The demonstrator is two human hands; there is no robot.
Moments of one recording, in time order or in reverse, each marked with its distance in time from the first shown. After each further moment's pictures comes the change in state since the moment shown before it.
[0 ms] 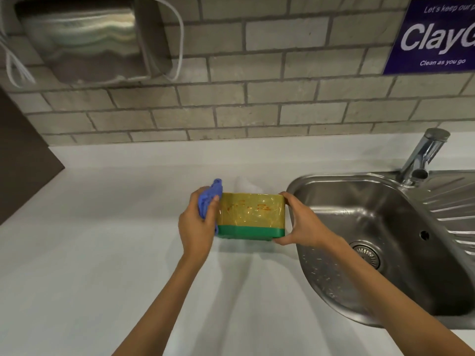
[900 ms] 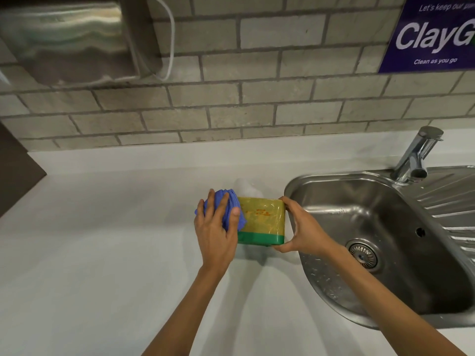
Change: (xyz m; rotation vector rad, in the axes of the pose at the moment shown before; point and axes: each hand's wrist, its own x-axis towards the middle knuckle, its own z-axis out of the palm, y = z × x) left_hand -0.005 -0.009 0.034 0.280 -0.142 0.056; right_hand -0.003 -0.005 0.009 0.012 0.040 0.049
